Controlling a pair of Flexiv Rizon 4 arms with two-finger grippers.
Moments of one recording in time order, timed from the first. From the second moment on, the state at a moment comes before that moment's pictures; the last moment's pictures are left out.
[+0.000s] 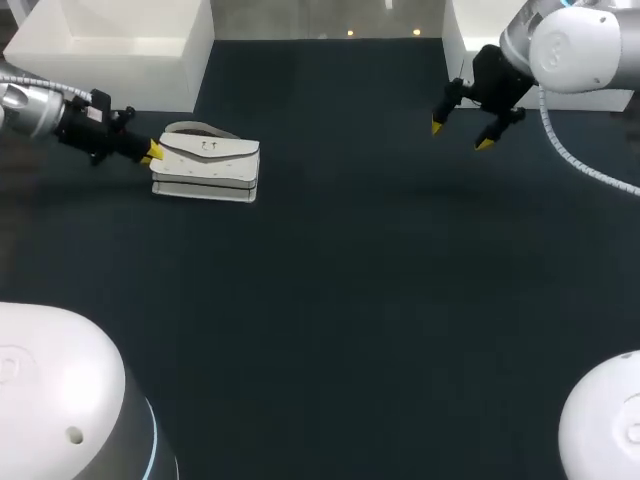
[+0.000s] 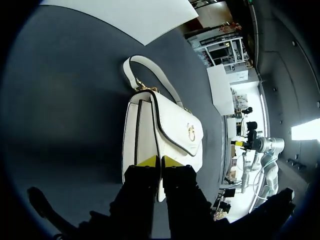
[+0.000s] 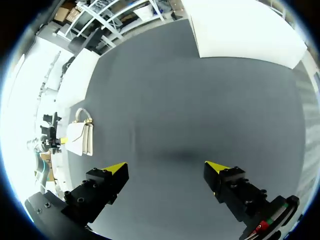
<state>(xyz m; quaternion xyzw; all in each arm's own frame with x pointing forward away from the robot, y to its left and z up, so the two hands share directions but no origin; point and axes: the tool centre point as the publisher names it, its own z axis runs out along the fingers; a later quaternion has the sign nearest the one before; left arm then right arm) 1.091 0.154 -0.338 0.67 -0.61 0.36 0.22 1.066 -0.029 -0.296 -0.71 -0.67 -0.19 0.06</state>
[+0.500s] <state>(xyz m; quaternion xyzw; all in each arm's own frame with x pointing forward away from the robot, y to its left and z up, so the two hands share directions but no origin) 1.108 0.251 -0.345 0.69 -0.60 0.34 0.19 1.067 -0.038 -0.278 -0.72 -0.68 -0.17 0.00</state>
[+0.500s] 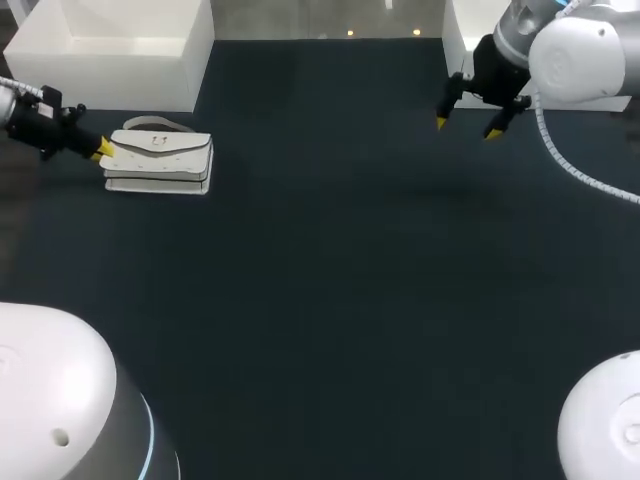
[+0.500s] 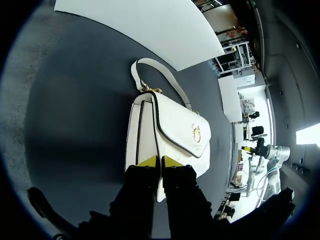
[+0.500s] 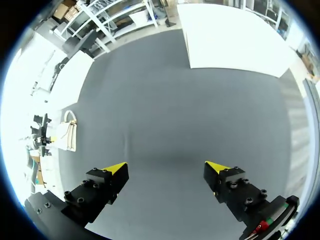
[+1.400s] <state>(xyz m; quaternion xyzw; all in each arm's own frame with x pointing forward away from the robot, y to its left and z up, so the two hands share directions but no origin) 1.132 0.346 -0.339 0.72 -0.58 0.34 0.15 1.060 -0.053 -0.261 -0.75 -0.65 -0.13 -0.06</state>
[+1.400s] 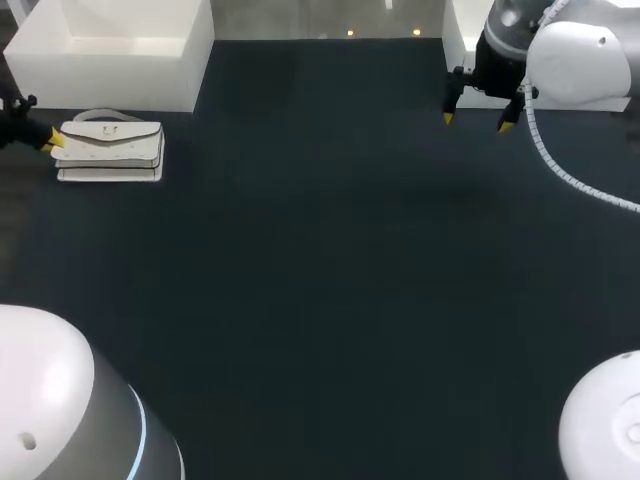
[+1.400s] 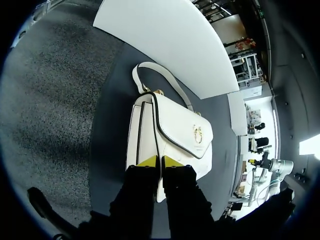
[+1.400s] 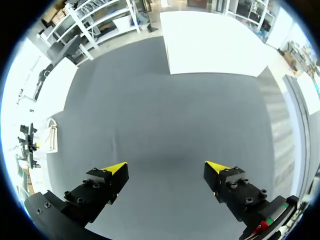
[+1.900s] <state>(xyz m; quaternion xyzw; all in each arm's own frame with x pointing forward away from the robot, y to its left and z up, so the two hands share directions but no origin) 1.150 0.366 -0.346 0.73 -0.56 0.36 0.13 1.060 -0.052 -0.261 -0.75 -0.65 -0.13 -0.06</state>
